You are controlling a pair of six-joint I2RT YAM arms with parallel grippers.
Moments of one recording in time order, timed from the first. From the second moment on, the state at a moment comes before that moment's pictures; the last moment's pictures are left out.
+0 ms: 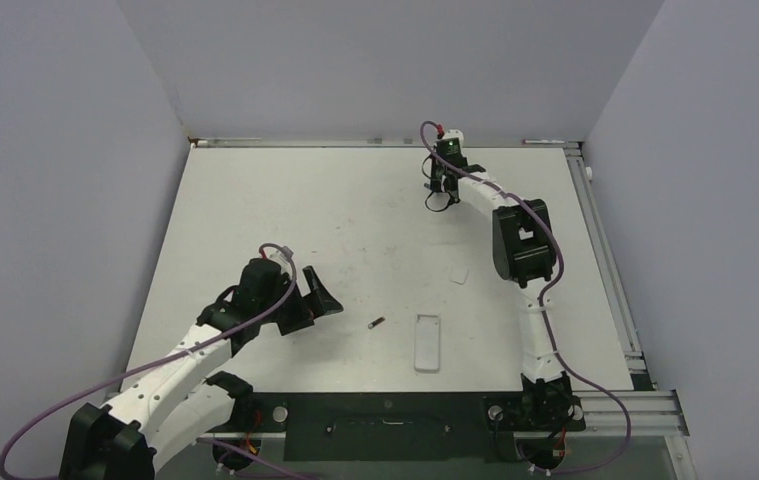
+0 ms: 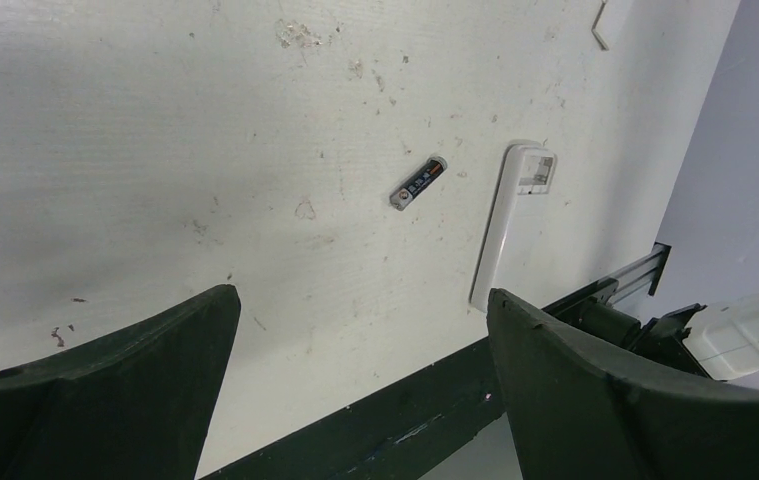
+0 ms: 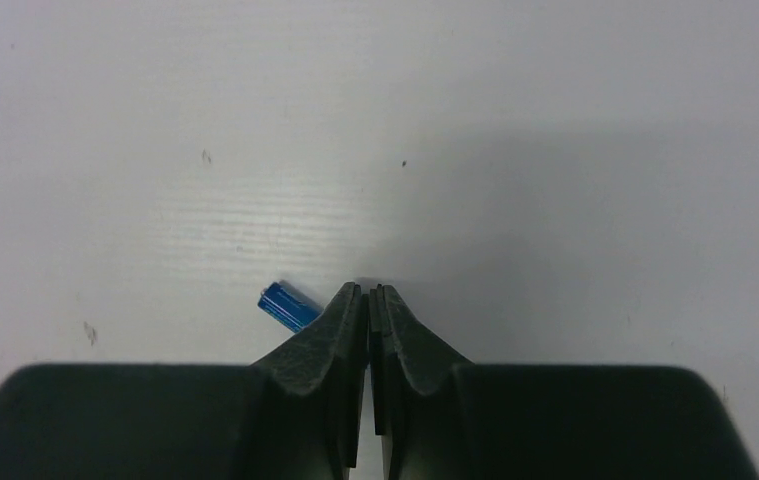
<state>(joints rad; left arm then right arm) -0.46 0.90 0.48 -0.38 0.27 -0.88 0.30 2.46 1.99 -0.25 0.16 0.23</state>
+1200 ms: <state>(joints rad) -0.45 0.62 0.43 -0.56 0.27 -0.93 0.49 2.10 1.60 -0.24 0.04 0.22</state>
